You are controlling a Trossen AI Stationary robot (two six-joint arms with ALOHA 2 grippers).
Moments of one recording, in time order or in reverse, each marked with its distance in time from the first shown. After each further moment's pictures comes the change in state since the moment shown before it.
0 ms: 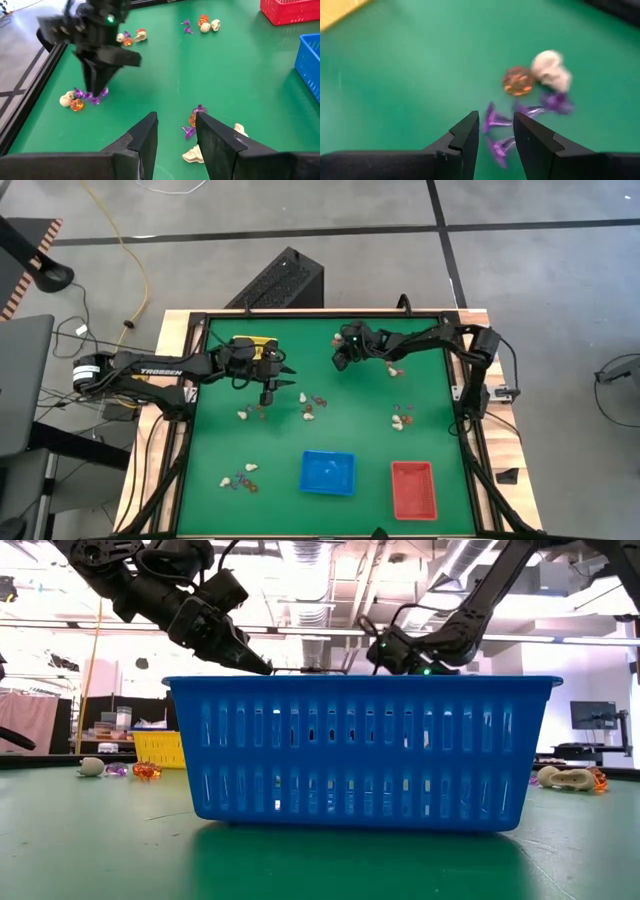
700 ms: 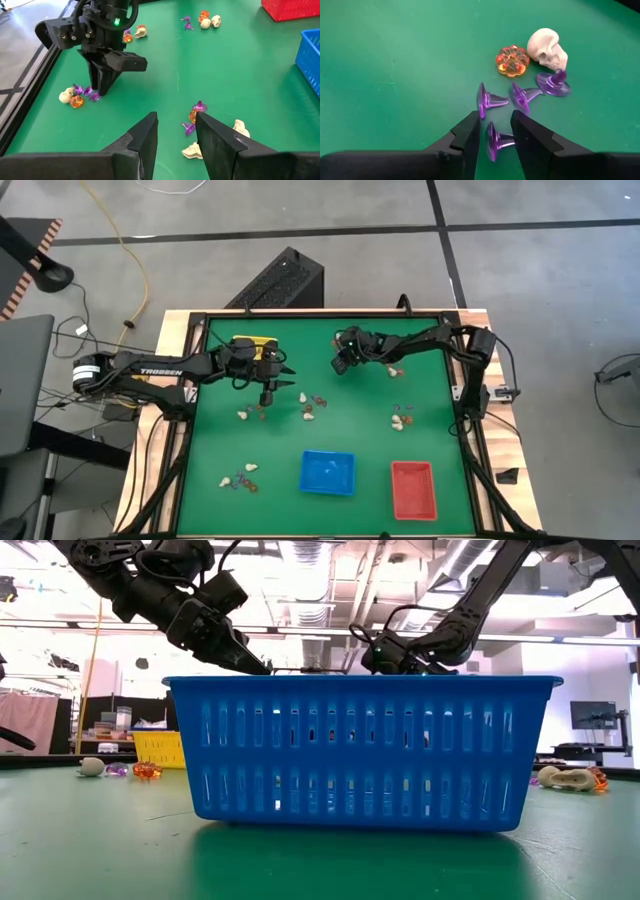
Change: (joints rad) left arm 0.000 0.000 0.000 -0.014 -0.006 0.003; right arm 0.030 0.022 0.016 -0.139 0.095 -0.007
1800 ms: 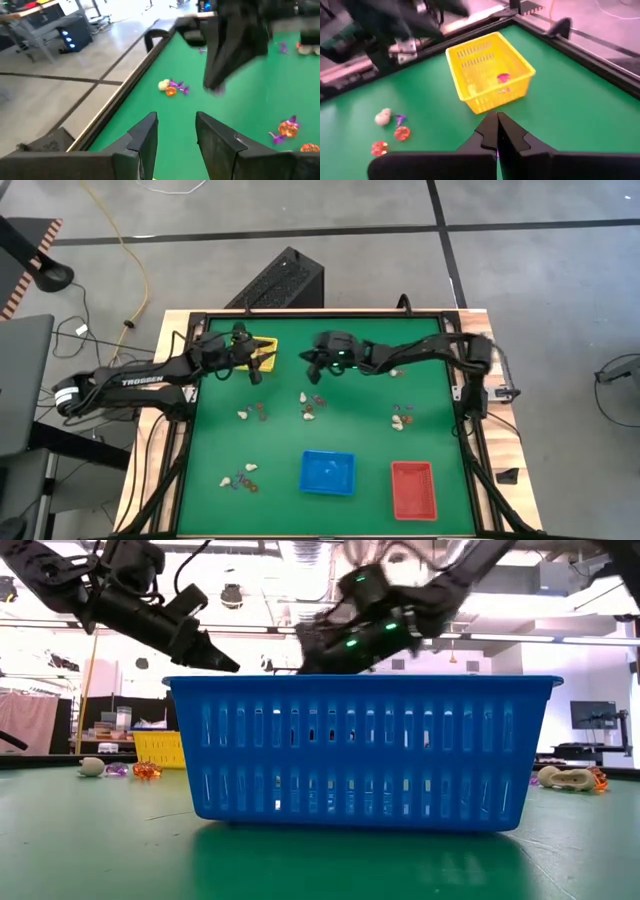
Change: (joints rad) left arm 0.209 -0.266 -0.214 0.171 -0.180 -0.060; right arm 0.193 0.021 0.193 0.375 -0.104 -0.077
